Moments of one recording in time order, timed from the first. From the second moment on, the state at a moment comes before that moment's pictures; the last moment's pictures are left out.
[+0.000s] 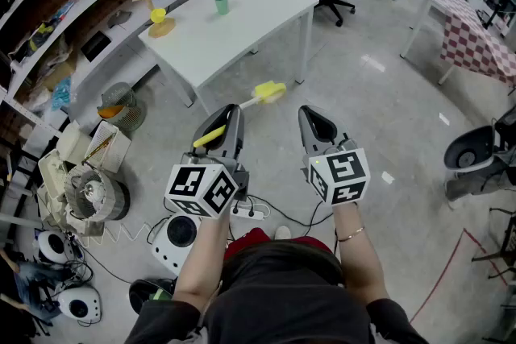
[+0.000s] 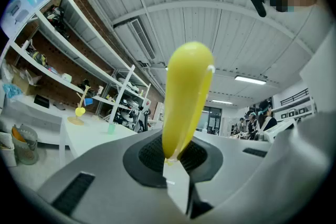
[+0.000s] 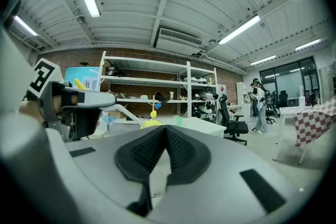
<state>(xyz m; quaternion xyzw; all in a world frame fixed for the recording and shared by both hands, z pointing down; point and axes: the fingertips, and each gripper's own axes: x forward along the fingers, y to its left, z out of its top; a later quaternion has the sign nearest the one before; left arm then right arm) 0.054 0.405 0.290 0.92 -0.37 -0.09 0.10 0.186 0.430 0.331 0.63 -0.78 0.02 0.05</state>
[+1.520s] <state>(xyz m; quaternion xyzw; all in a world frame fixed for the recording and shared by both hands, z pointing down) 0.023 0.195 0.308 0.88 -0.46 -0.10 0.11 0.189 0.234 0.402 0.58 -0.80 0.10 0.08</state>
